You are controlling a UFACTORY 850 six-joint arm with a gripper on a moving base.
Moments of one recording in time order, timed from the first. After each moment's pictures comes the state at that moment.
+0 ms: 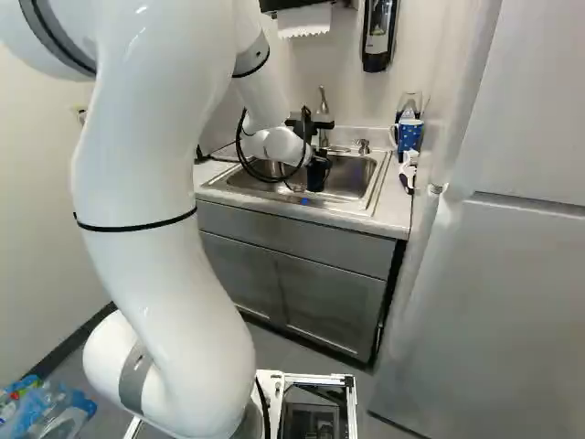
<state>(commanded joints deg) -12.0 -16.5 -54.6 4.4 22.9 0.0</state>
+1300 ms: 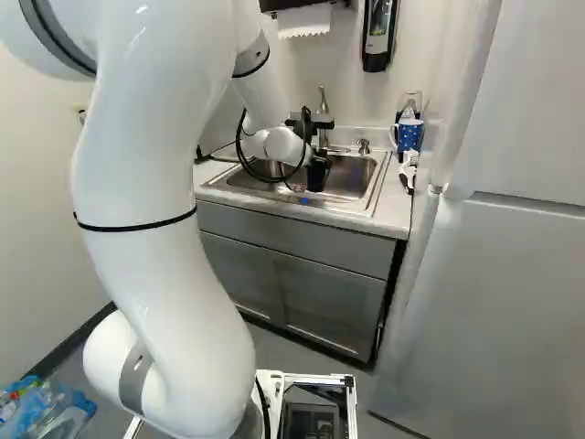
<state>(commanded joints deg) -12.0 -16.5 -54.6 4.4 22.9 0.0</state>
